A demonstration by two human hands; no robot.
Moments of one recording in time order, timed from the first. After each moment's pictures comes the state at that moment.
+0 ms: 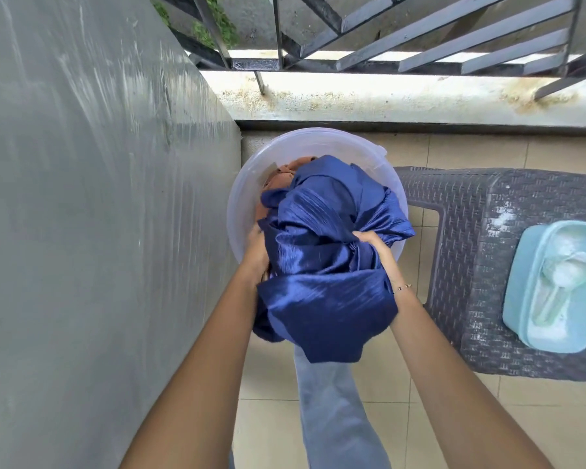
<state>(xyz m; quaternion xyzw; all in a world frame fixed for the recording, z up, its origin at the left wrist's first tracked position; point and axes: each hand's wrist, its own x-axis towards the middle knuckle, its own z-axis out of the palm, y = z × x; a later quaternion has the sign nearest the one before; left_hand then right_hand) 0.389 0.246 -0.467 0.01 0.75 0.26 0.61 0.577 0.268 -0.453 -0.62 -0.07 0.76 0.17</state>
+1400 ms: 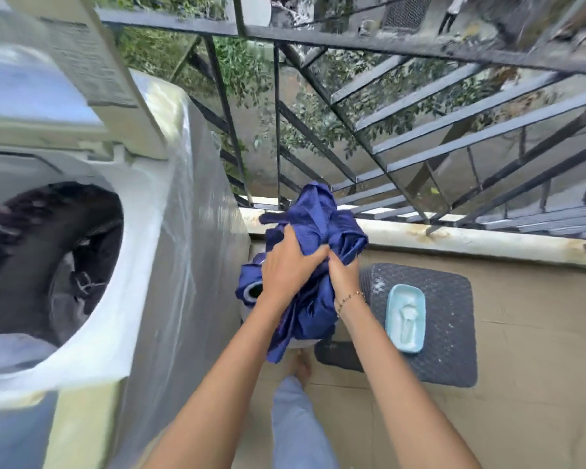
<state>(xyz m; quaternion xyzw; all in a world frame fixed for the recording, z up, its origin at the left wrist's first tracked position) 0.448 0.269 -0.123 0.44 0.81 0.17 0.35 0.542 0.288 -0.165 -0.69 -0.27 0.59 0.33</state>
